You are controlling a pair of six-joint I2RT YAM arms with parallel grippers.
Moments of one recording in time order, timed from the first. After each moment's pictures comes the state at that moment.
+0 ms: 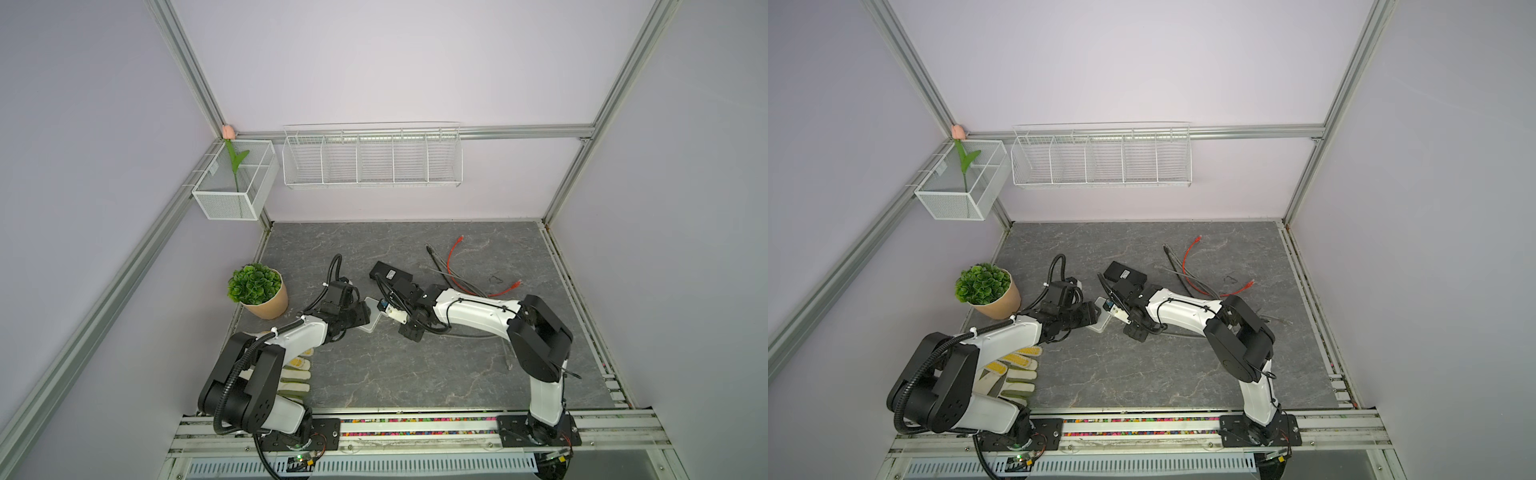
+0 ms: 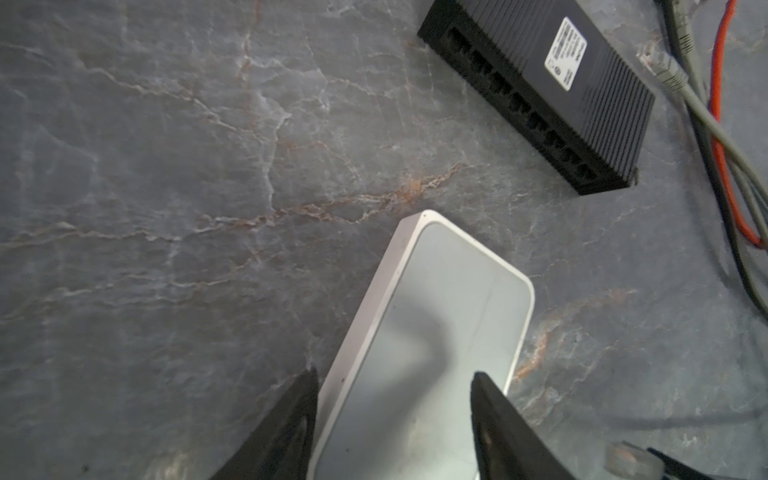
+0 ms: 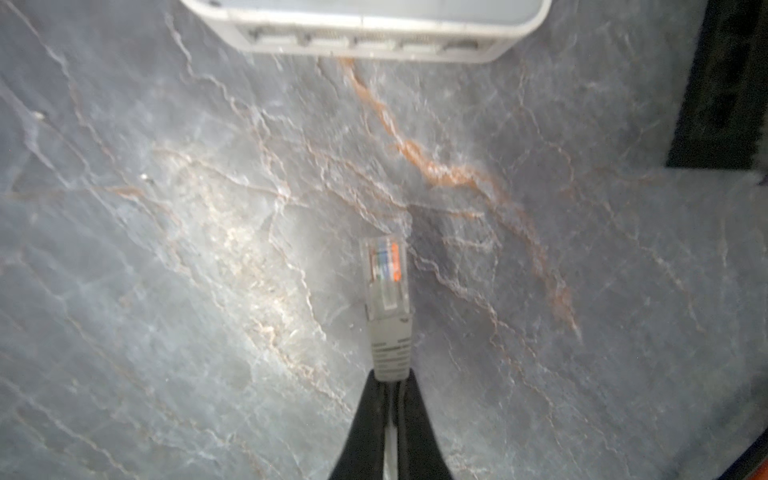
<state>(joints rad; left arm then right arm) -0.41 1.46 0.65 -0.07 0.11 -0.52 0.93 1.96 1.40 -0.73 0.06 -0.24</state>
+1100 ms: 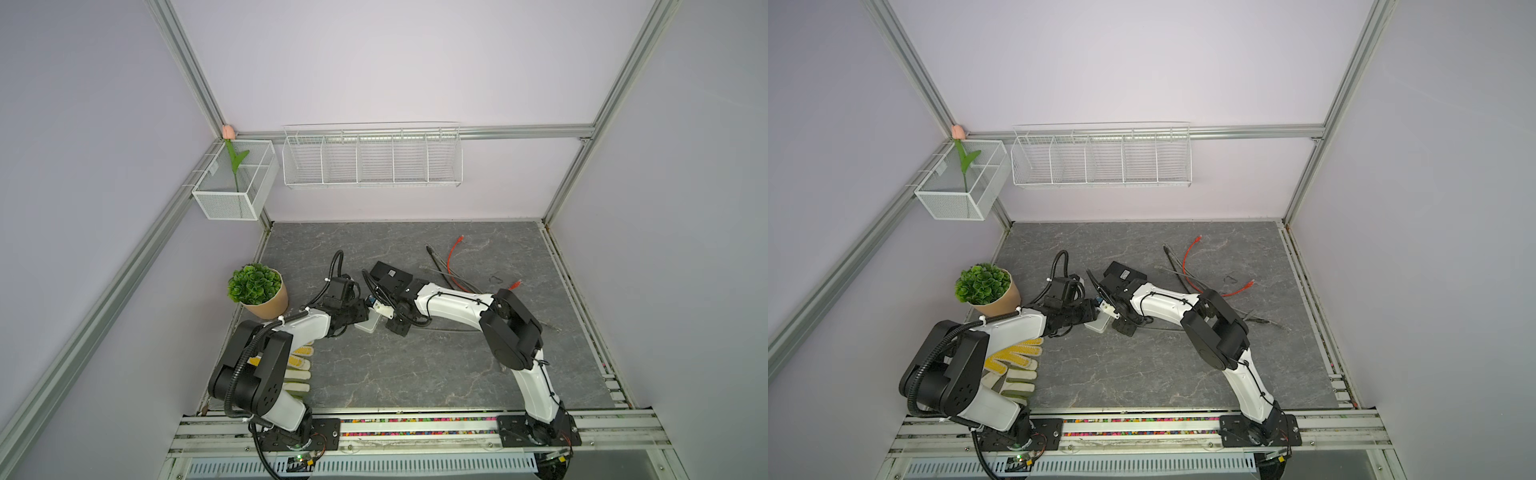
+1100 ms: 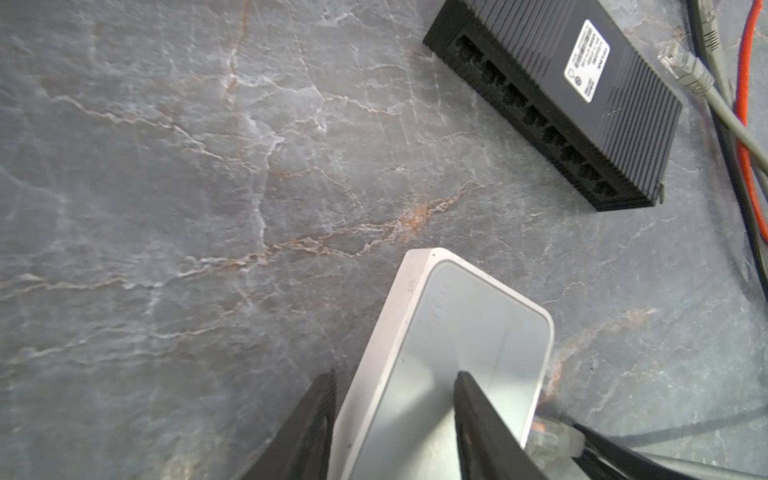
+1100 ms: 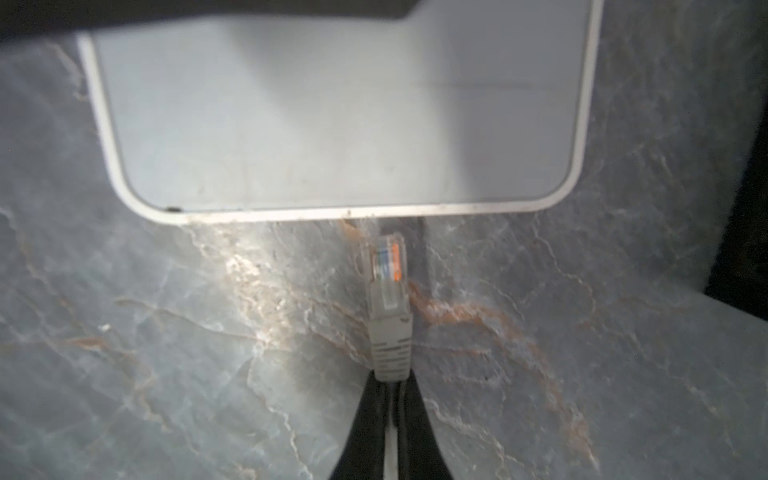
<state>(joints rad) -0.40 1.55 0.69 -0.05 0.13 -0.49 0.93 2.15 1.61 -0.77 0.04 -0.24</state>
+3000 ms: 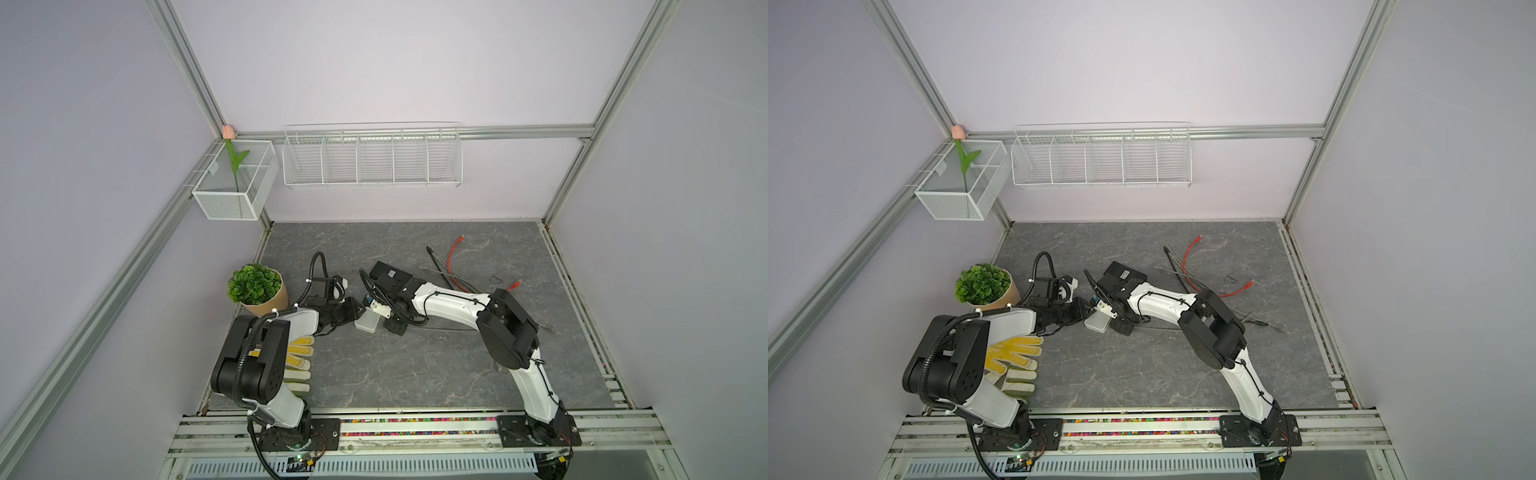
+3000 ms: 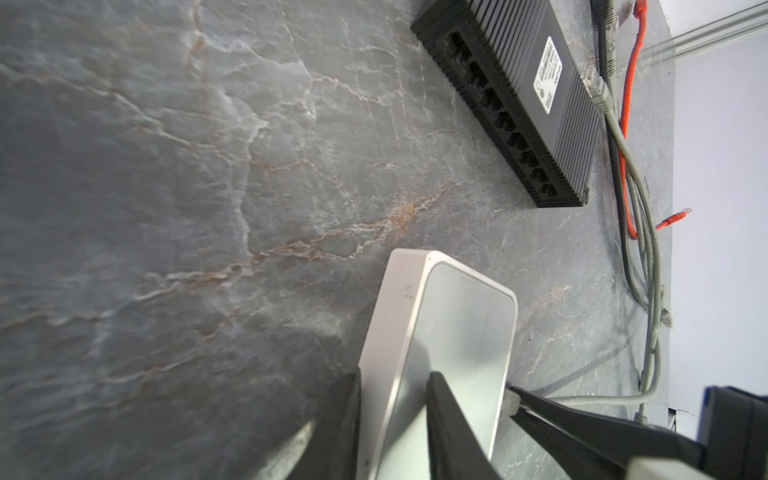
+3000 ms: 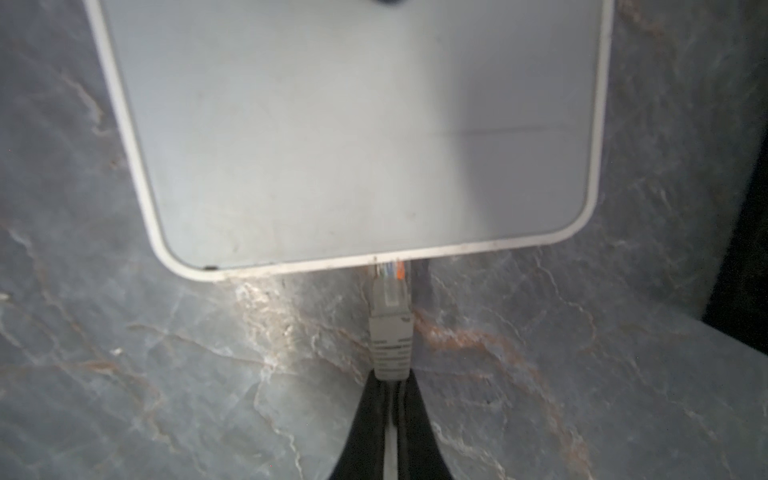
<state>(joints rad) -0.22 1.61 0.66 0.04 0.50 -0.48 0.94 2.16 1.62 -0.75 0.04 -0.25</state>
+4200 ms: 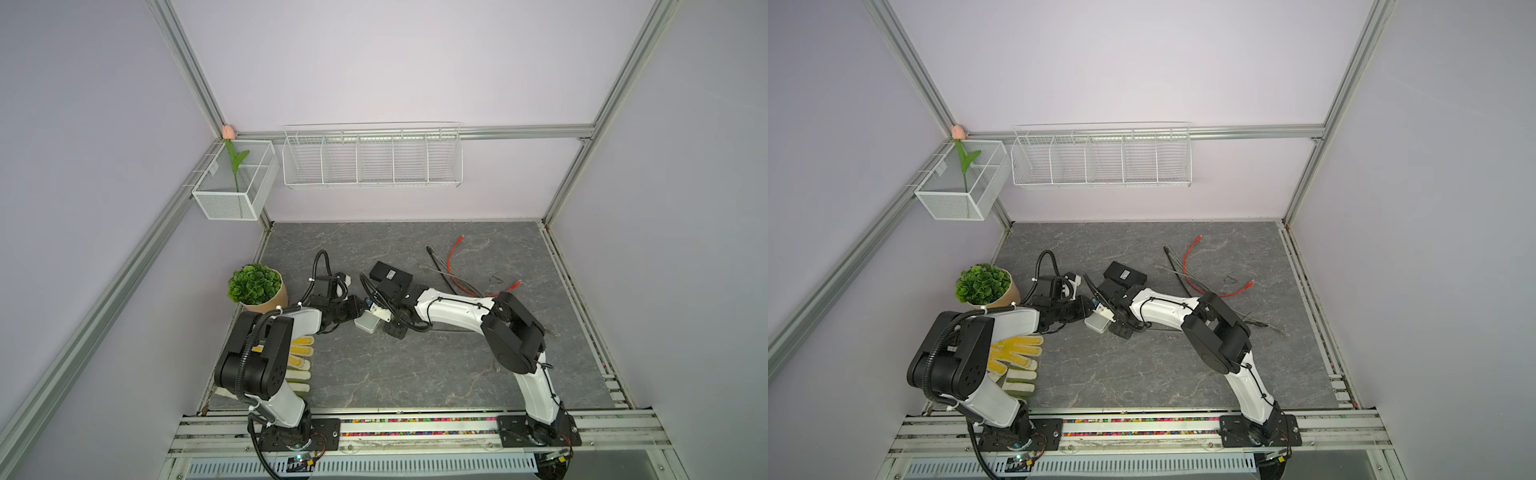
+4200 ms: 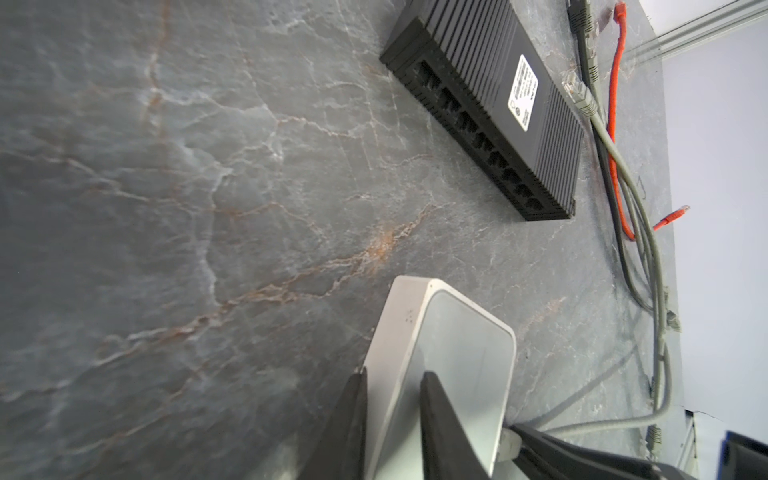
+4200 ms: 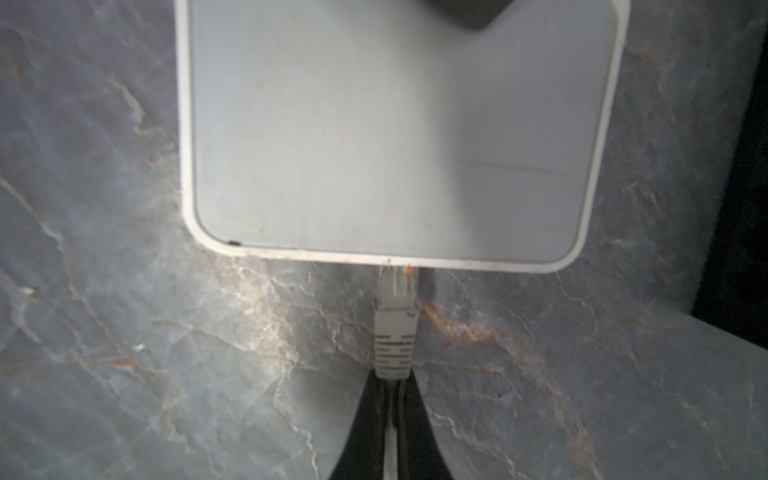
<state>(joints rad) -0.26 1.64 0.67 0.11 0.46 -0.47 0.96 2.11 1.54 -0.67 0.06 -0.24</state>
